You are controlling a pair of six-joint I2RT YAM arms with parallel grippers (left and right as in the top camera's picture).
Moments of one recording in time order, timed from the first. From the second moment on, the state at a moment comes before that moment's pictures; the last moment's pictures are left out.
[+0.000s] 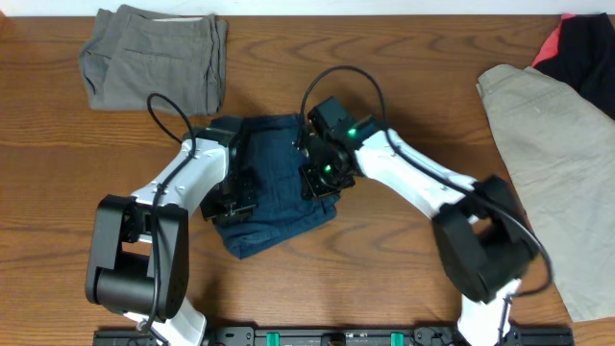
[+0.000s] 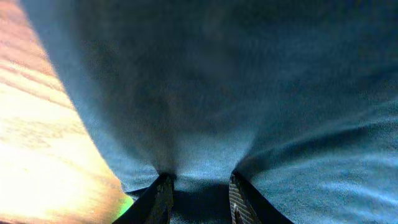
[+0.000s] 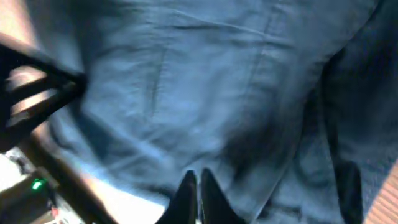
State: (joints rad) left arm -0.21 1.79 1.06 -1.06 0.02 -0.52; right arm 0.63 2.02 1.40 -0.79 -0.49 0.28
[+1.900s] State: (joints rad) left arm -0.21 1.76 1.05 -0.75 0.05 -0.54; right arm 0.57 2.05 1.41 -0.50 -0.21 0.38
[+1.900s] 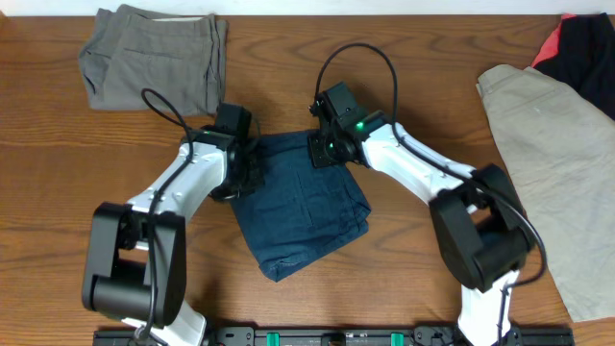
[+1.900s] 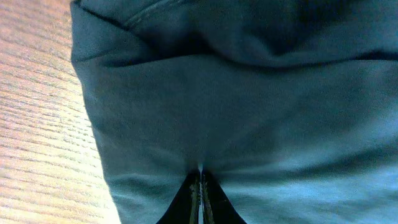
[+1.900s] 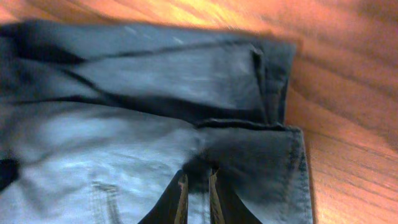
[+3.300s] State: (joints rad) left arm -0.17 1.37 0.78 -0.89 0.23 -0.56; right arm -0.09 1.67 1.44 -0.88 -0.06 0.35
